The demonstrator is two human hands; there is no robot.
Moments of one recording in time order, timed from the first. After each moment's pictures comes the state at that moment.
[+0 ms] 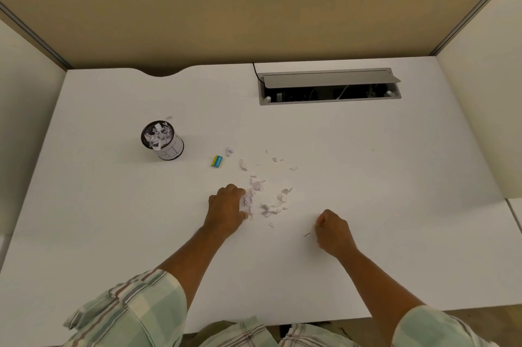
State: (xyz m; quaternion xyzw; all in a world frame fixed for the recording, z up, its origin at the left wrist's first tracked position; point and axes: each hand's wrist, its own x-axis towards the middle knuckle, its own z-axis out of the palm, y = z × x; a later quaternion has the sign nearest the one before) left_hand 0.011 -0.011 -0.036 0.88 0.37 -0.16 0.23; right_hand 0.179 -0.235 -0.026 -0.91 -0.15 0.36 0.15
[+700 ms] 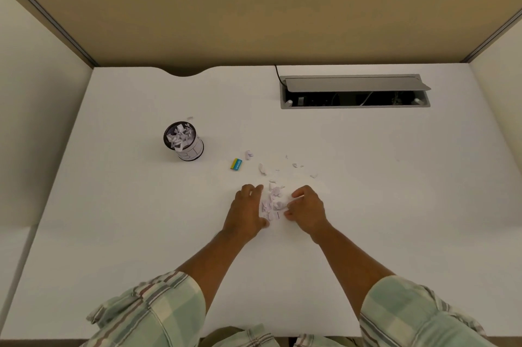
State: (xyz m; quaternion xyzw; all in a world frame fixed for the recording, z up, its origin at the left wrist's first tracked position) left_hand 0.013 -0.008 -0.040 0.87 0.39 -0.13 0.28; right_hand 0.153 -0.120 -0.031 -0.82 -0.09 0.43 0.37
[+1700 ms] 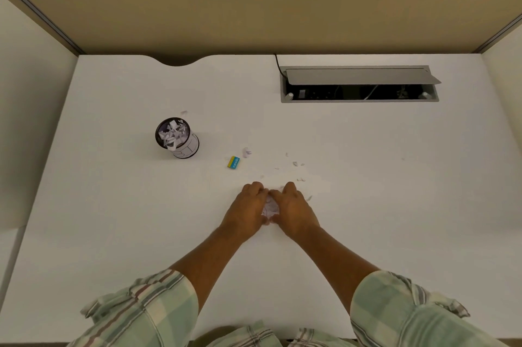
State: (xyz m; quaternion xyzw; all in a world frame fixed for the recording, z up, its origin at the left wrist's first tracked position) left_hand 0.030 0.006 -0.040 0.89 0.29 -0.15 0.30; right_hand 0.141 -0.099 -0.056 -0.83 -0.46 0.32 0.06
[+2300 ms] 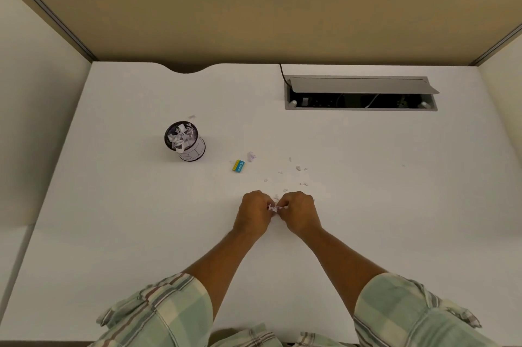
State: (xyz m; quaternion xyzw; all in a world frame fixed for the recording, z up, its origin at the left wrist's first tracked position) left_hand 0.039 -0.006 -0.037 0.81 0.44 -0.08 0.38; right_hand 0.145 -0.090 -0.037 -0.86 -0.31 0.36 0.19
